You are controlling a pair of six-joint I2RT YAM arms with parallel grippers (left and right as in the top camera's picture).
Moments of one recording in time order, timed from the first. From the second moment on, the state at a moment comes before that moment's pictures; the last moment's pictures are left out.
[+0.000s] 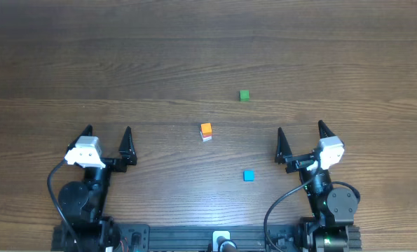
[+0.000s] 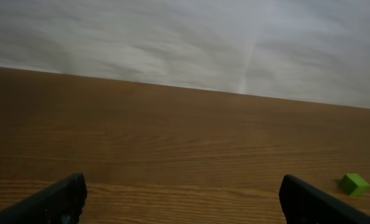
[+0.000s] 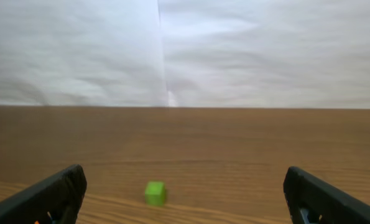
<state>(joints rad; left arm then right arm) 0.02 0.01 0.01 -0.07 0.11 -0.15 -0.01 0.01 0.01 0.06 -0.22 0.10</state>
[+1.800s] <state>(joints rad) 0.02 0.01 0.01 -0.07 0.11 -0.15 0.33 2.05 1.52 -0.80 0.05 0.42</state>
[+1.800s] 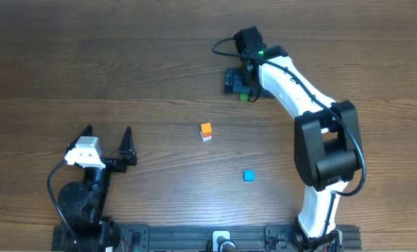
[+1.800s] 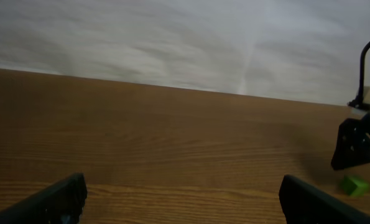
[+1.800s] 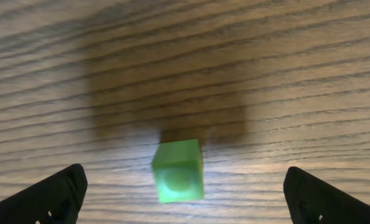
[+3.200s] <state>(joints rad) 0.02 0.01 0.01 -0.07 0.11 -0.15 0.34 2.12 1.52 -0.84 0.04 0.29</state>
